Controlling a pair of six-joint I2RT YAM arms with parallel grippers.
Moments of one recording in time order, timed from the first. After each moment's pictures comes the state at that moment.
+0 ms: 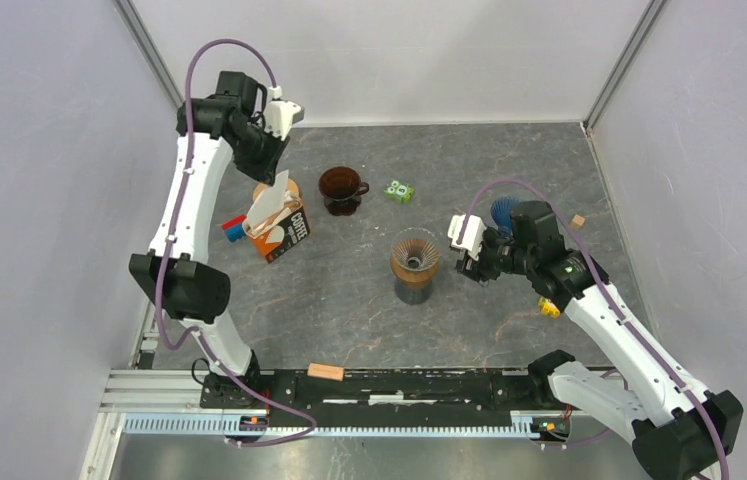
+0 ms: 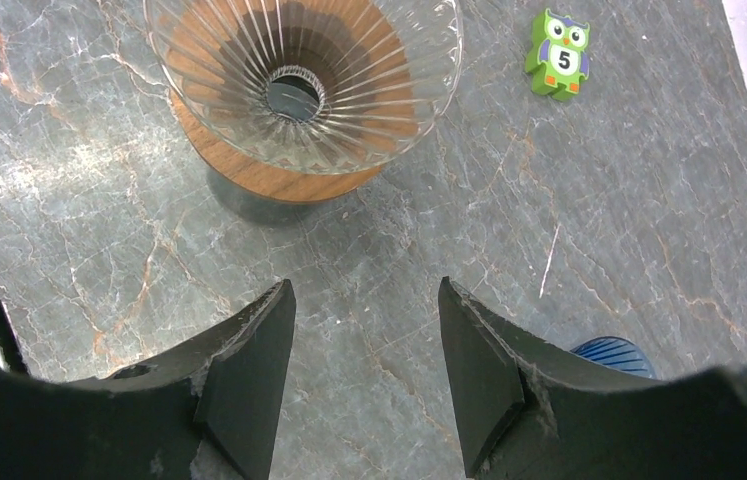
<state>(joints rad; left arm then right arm) -0.14 1.78 2.04 -1.37 0.15 0.42 0.44 0.93 0.84 -0.57 -0.47 -0.72</state>
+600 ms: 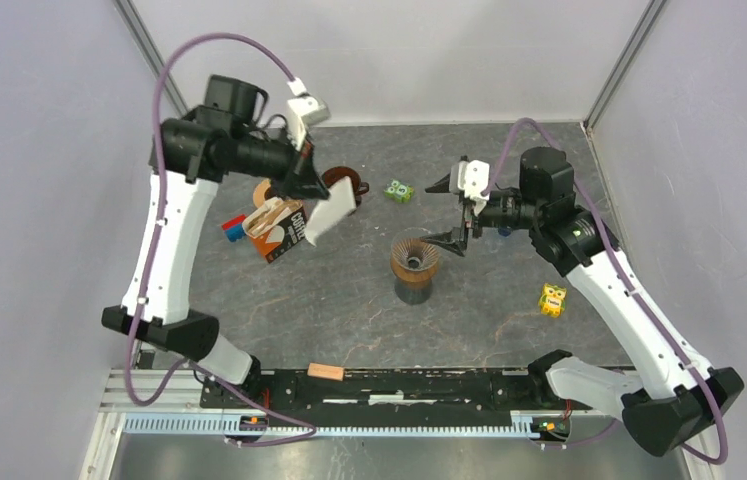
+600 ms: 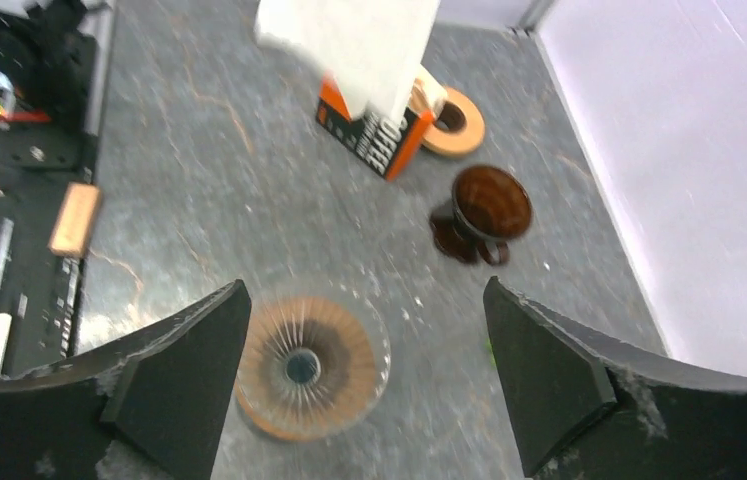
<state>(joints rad) -0.27 1.59 2.18 -1.48 0.72 0.39 0.44 1.09 1.20 -0.47 -0.84 -0.60</state>
